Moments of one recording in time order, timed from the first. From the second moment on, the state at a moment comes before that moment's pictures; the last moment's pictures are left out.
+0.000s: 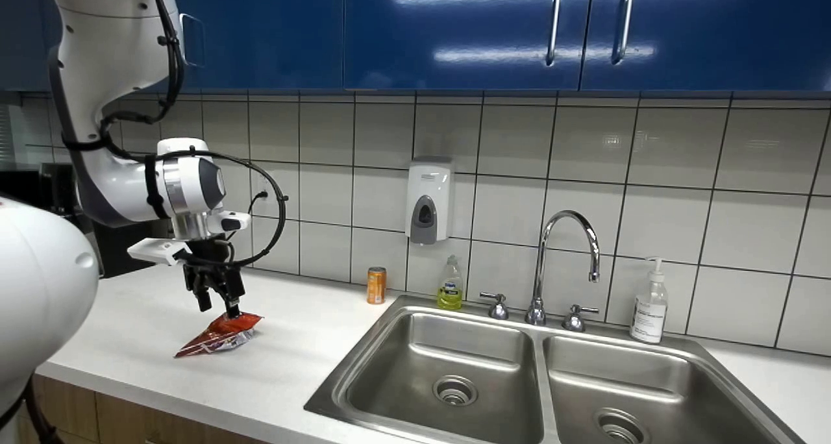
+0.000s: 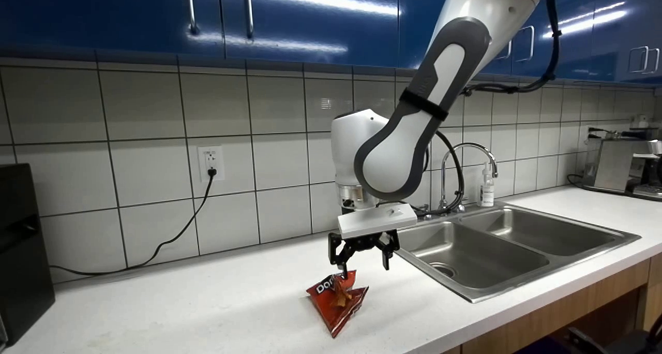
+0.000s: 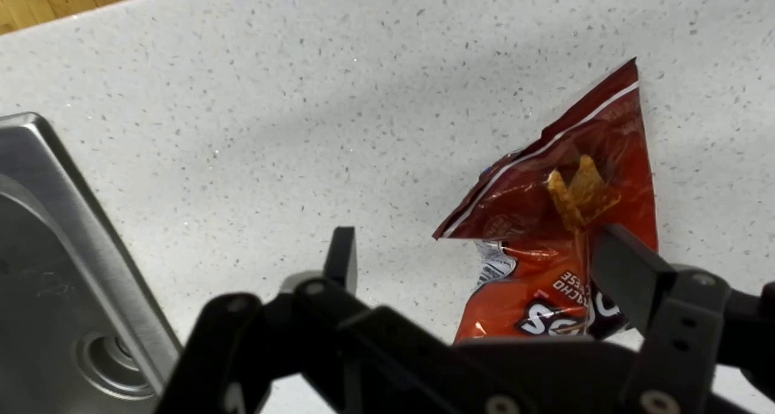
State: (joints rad) arm 0.20 0.13 0.25 -2.46 -0.35 2.60 0.89
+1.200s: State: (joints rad) arm 0.38 0.31 0.11 -2.30 -0.36 2.60 0.89
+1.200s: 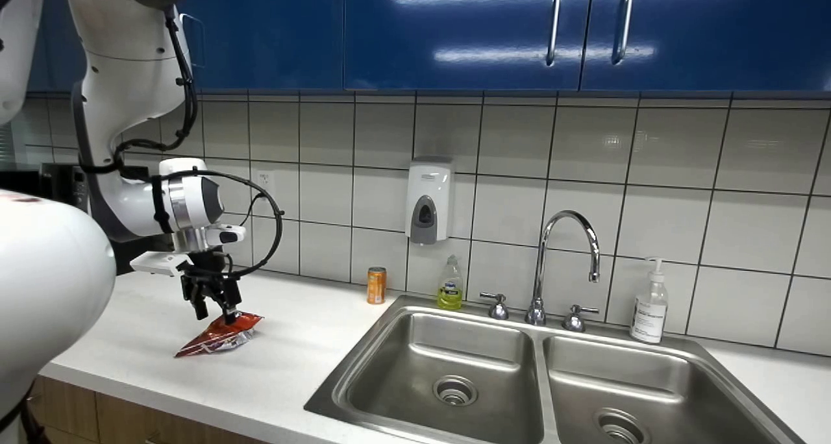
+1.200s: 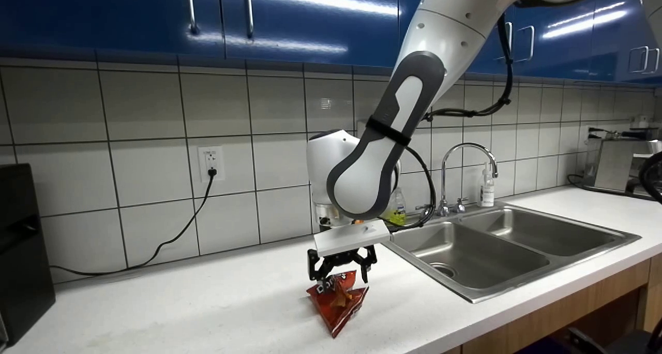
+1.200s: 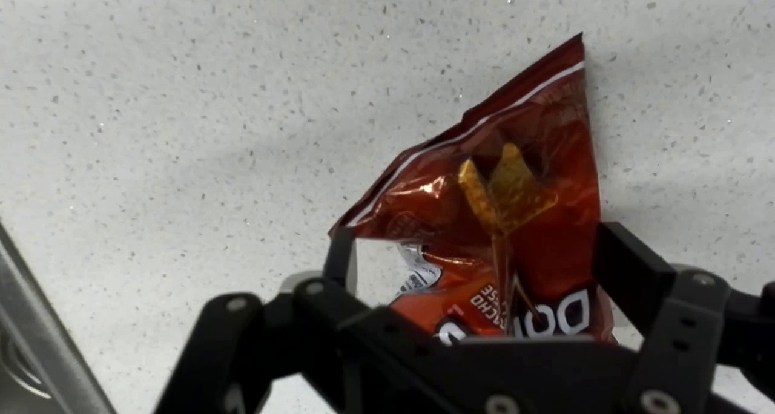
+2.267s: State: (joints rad) arm 0.42 0.37 0.07 -2.25 -0.36 2.60 0.89
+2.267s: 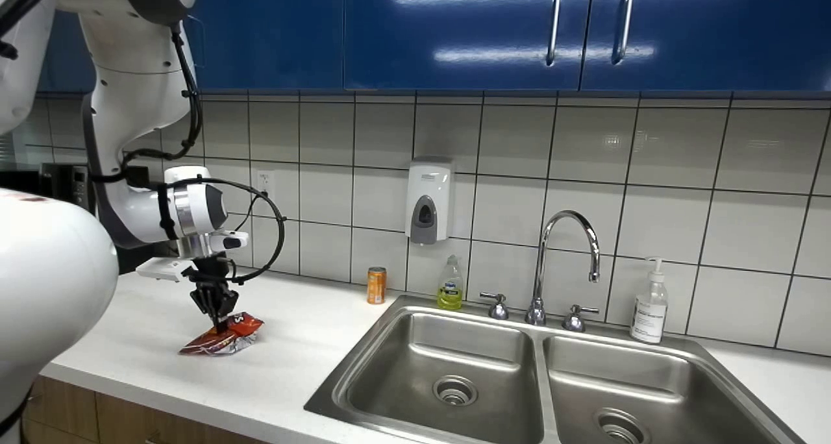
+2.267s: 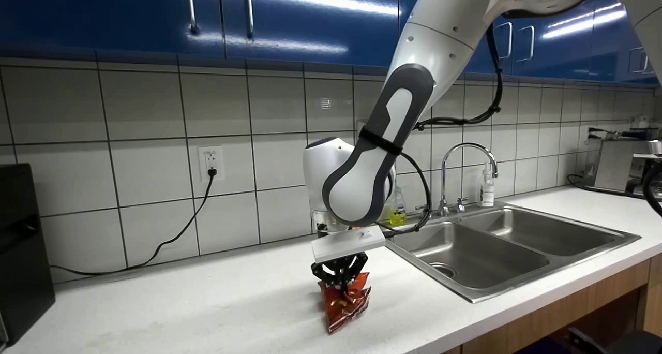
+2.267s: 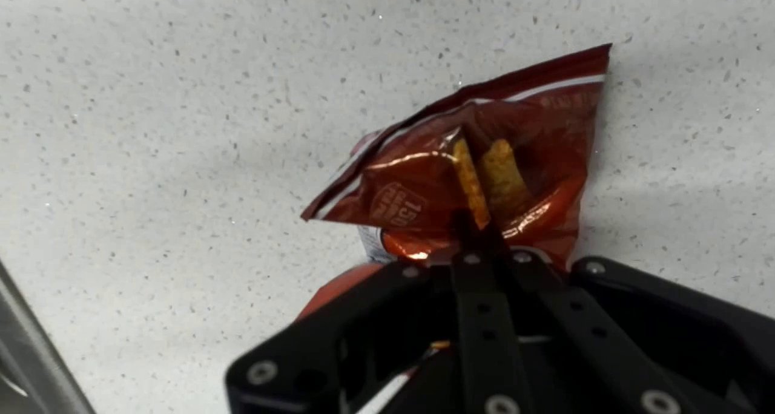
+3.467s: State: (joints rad) arm 0.42 0.25 0.07 -2.25 -0.35 2.54 0.88
